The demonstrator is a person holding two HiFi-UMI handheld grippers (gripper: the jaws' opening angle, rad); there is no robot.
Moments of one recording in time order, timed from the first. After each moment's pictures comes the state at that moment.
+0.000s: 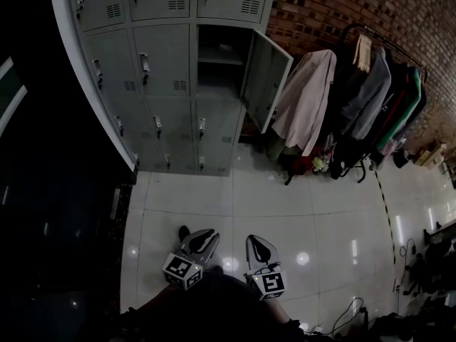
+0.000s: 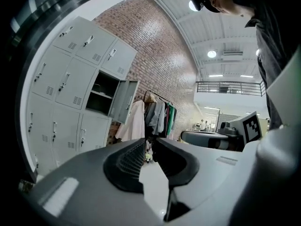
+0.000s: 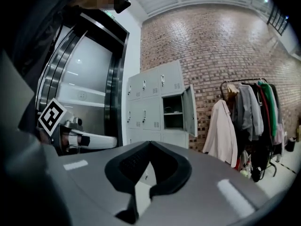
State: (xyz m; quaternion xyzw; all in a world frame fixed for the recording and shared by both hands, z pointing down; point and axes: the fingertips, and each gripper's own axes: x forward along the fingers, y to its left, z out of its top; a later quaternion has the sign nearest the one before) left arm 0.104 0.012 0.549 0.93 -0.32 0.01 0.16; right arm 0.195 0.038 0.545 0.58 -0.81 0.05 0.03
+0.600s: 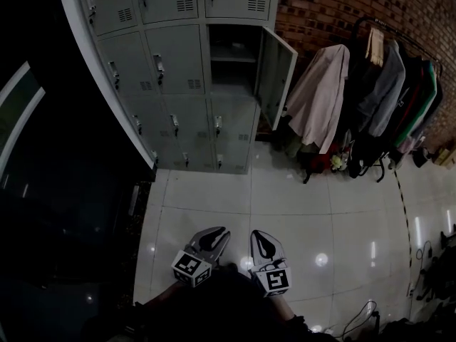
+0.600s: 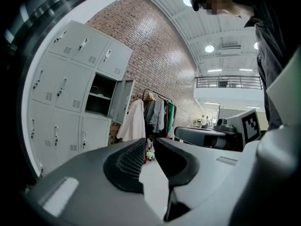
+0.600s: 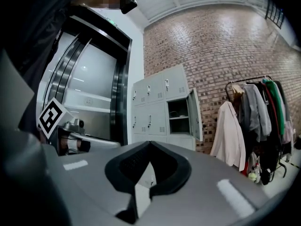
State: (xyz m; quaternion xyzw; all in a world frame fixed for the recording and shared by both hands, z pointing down) left arm 0.114 0.028 0.542 0.93 -0.33 0.03 0.14; right arm 0.184 0.040 0.531 0.55 -0.84 0.03 0.00
